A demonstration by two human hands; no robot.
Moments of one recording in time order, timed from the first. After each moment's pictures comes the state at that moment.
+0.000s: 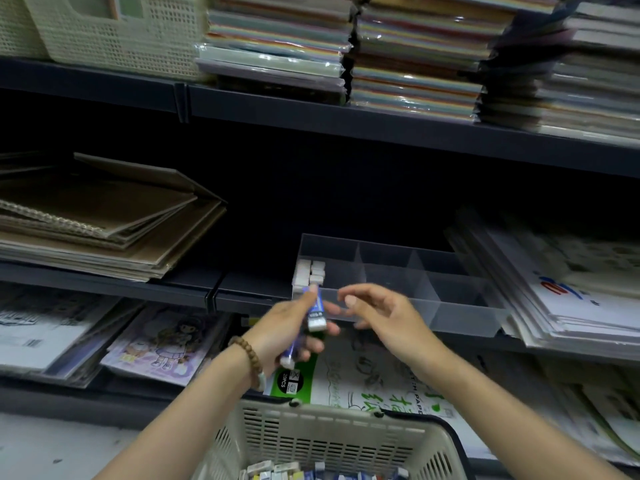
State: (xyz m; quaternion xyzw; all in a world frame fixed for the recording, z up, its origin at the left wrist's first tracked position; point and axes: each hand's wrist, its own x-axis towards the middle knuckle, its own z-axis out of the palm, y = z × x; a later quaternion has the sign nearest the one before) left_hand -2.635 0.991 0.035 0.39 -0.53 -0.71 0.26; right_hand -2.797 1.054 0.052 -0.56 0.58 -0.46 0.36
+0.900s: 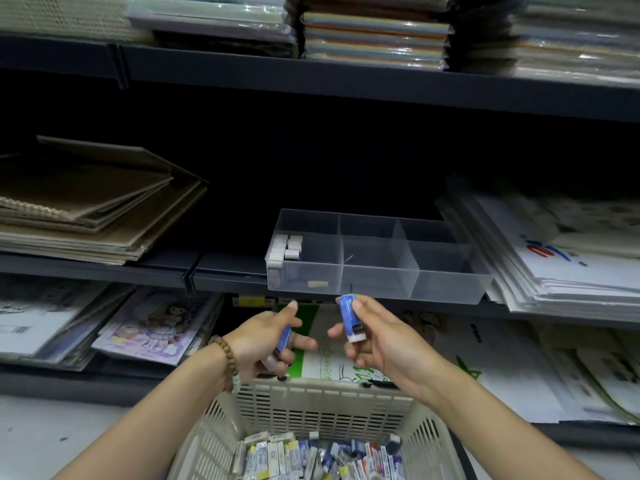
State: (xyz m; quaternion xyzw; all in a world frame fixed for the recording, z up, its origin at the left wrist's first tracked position) left_hand -2.646 1.009 0.006 0.47 -0.44 -0.74 0.18; right_hand -2.820 1.086 0.007 -0.35 0.51 -0.49 0.61
